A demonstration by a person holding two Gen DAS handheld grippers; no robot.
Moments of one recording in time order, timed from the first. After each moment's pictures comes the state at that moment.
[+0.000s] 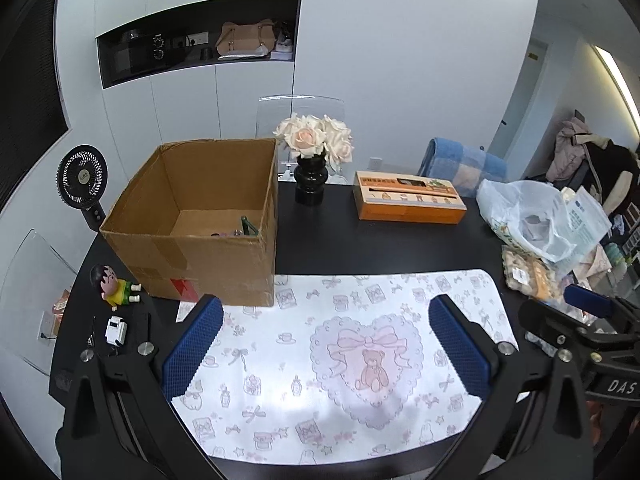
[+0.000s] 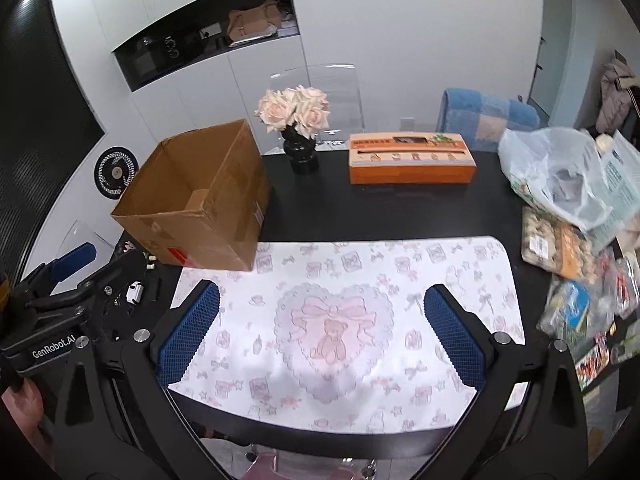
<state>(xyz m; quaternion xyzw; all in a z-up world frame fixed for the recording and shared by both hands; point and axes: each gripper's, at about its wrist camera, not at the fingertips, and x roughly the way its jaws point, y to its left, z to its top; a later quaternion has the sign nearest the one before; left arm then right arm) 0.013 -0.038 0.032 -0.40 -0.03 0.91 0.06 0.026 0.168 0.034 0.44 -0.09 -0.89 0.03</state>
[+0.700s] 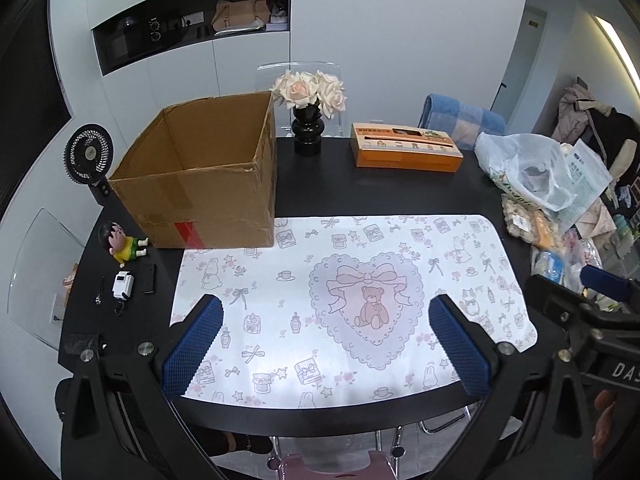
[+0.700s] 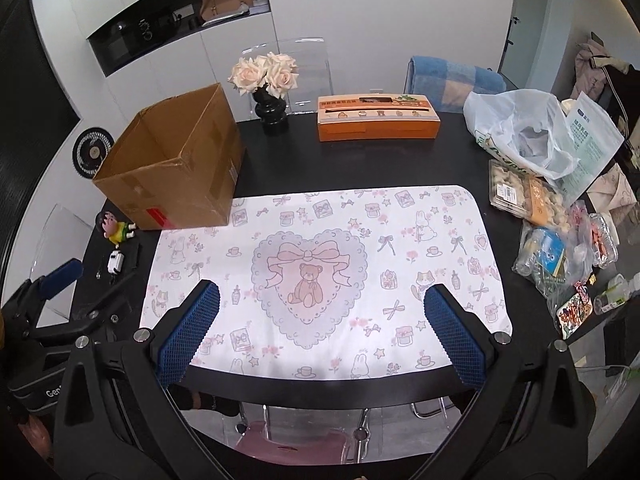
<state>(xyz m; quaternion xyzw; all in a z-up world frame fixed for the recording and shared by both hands) 0.072 -0.013 0.003 -0.45 0.00 0.89 0.05 0.084 0.166 0.014 0.48 -0.08 -0.87 -0.01</state>
